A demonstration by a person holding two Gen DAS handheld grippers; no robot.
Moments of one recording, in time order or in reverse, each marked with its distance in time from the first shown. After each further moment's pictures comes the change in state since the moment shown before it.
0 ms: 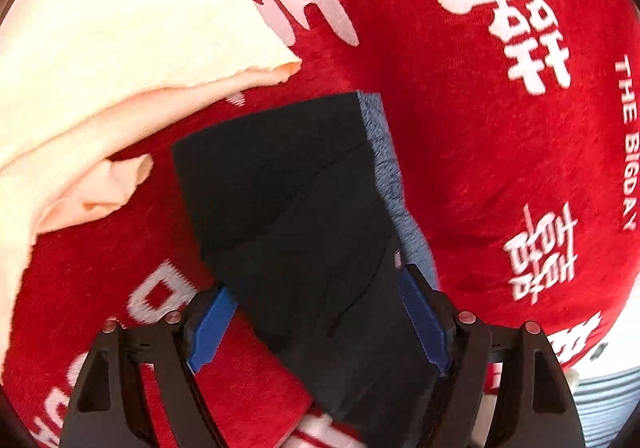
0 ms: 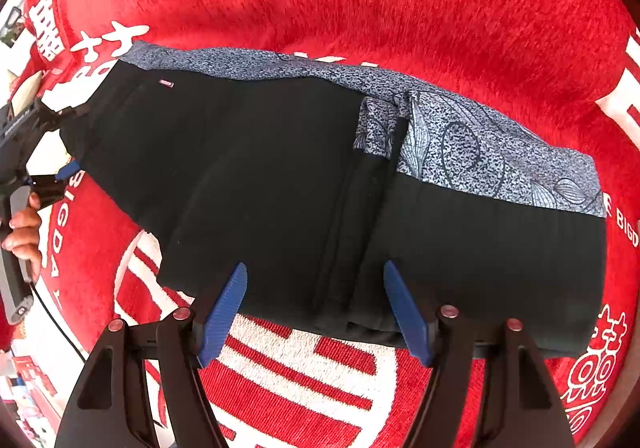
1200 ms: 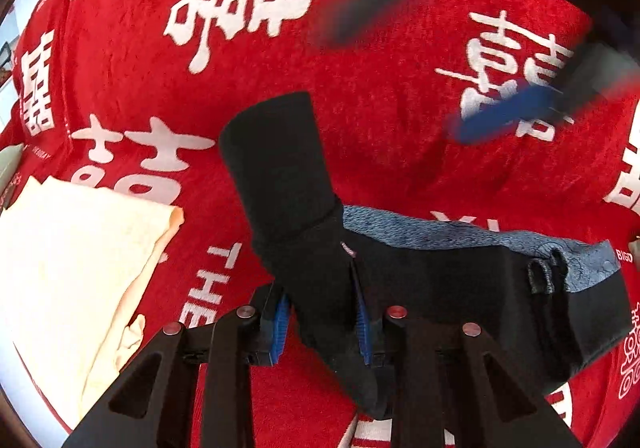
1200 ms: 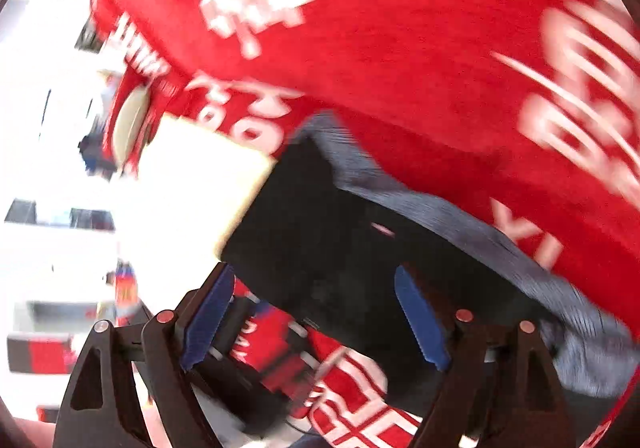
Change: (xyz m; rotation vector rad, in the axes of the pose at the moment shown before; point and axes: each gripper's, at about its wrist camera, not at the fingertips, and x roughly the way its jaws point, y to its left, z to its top) left arm 0.010 -0.162 -0.088 0.855 -0.161 0.405; right arm -0.041 0.115 0.210 -0.084 0.181 0.485
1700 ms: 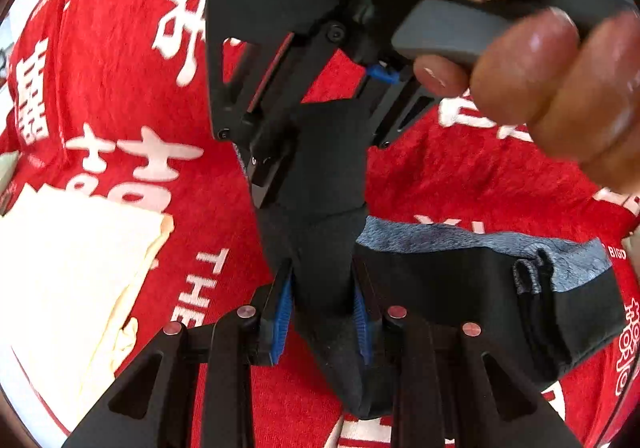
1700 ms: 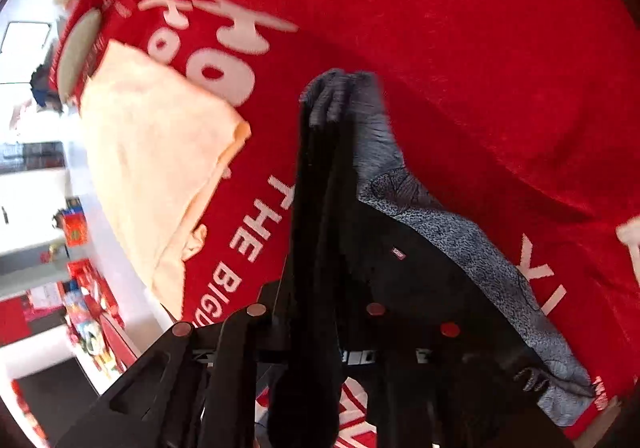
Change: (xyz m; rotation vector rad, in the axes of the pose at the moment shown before) left arm -0.011 -0.016 -0.003 0.028 -0.029 -0.025; right arm 0.090 0.030 0.029 -0.061 0.214 -0.189
